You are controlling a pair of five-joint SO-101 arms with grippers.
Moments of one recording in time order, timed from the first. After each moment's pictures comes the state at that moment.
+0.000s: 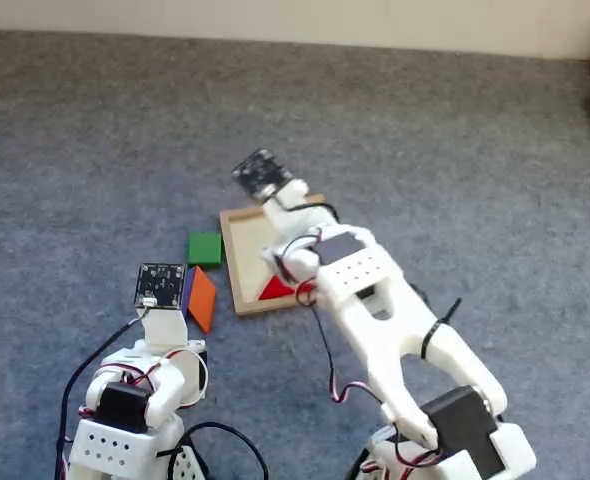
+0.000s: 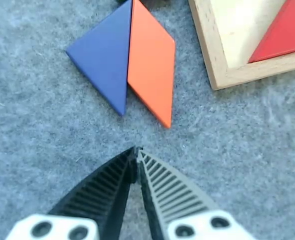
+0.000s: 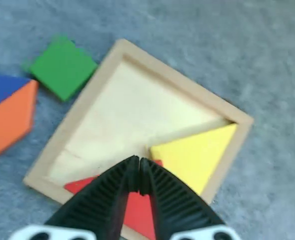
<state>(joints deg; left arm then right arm) 7.5 -101.5 96.0 76.3 17.1 -33.6 -10.3 35.6 37.0 19.2</state>
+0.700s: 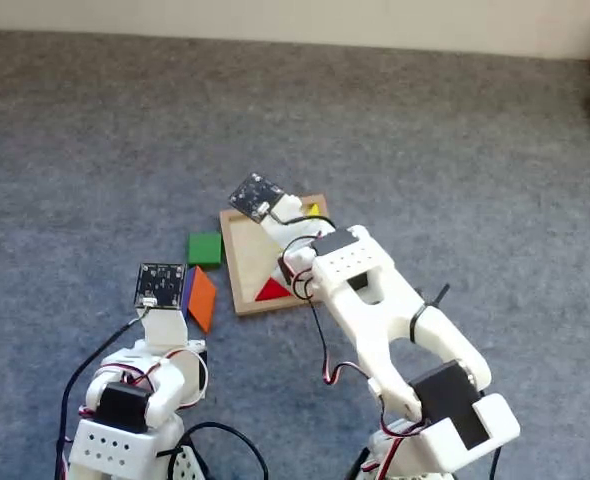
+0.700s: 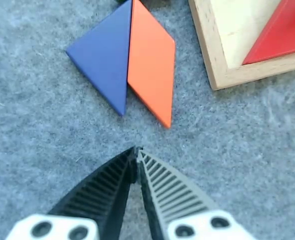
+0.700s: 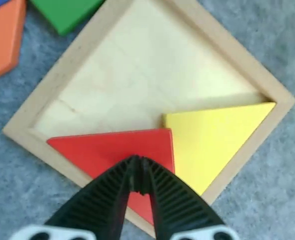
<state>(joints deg) 7.5 -101.5 96.0 76.3 17.1 -33.6 -1.0 34.5 41.1 29.5</state>
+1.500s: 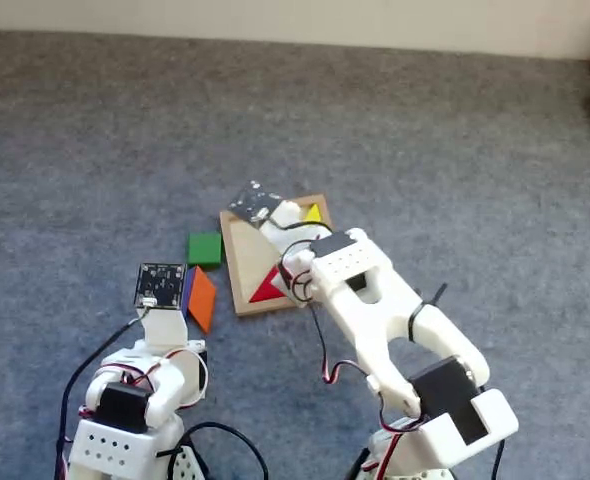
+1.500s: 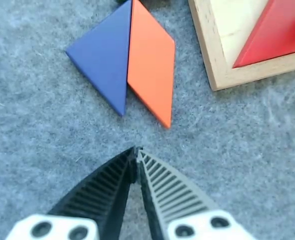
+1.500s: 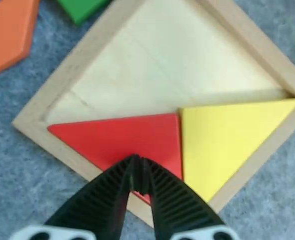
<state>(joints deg) 7.5 -101.5 96.0 76.3 17.1 -32.7 0.1 35.3 42.0 29.6</state>
